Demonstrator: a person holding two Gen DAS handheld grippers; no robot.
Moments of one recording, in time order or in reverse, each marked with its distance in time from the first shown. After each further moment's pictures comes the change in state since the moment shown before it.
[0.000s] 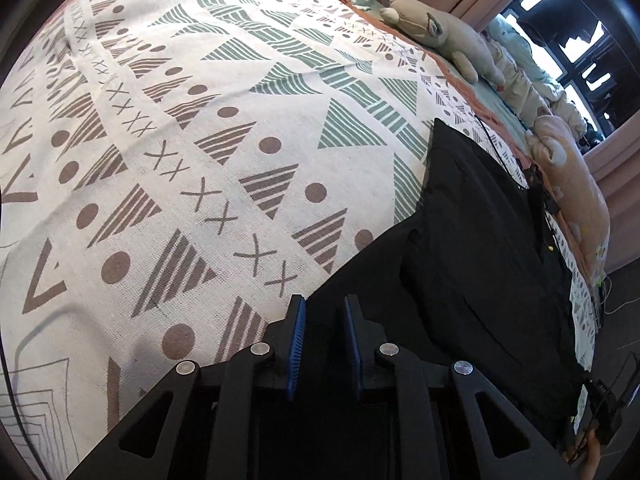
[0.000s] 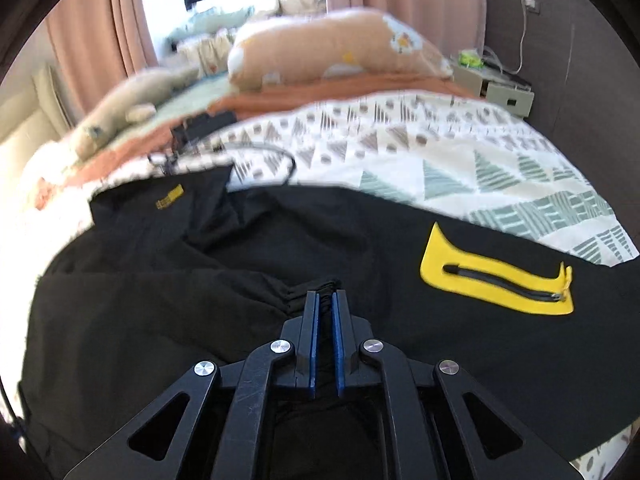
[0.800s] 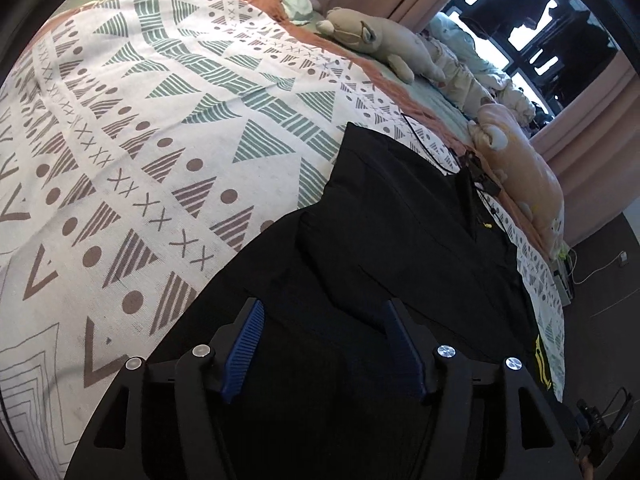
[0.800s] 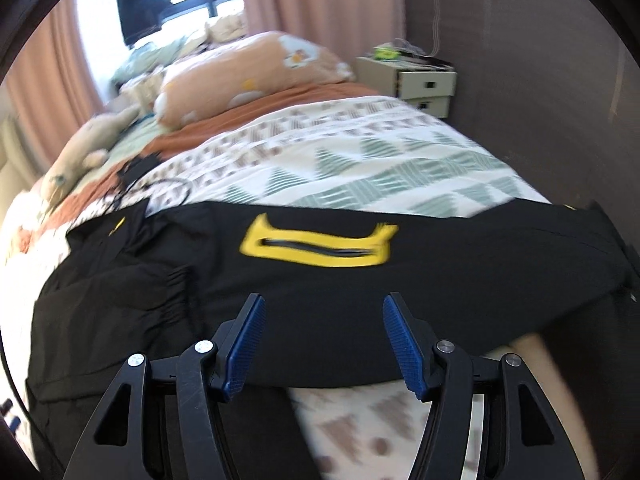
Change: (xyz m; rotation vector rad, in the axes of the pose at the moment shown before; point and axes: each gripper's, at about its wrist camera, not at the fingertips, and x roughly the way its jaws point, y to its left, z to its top) left arm -0.051 -0.052 -0.028 0.118 -0.037 -0.142; right arm -0.134 -0.181 -0.050 0.217 -0.082 -0.085
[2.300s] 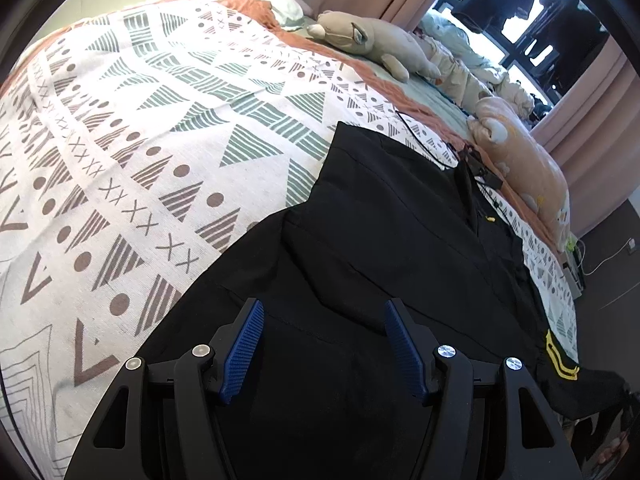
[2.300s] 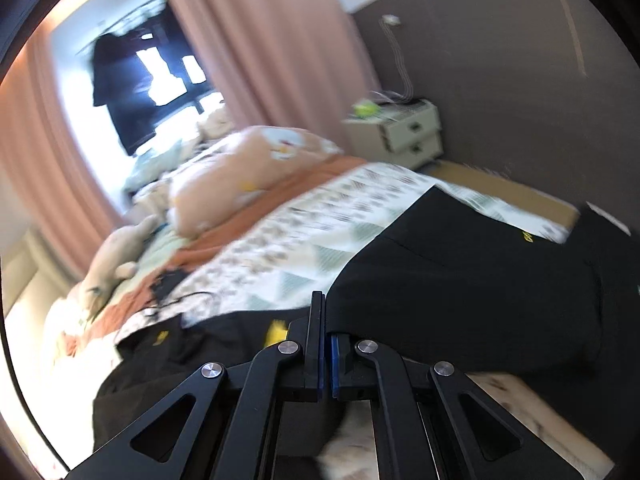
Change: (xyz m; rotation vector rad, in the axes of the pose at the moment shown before) left arm 0.008 -0.012 -0.005 0.033 -0.032 0.024; right arm -0.050 0.004 0.050 0.167 -0.259 0.183
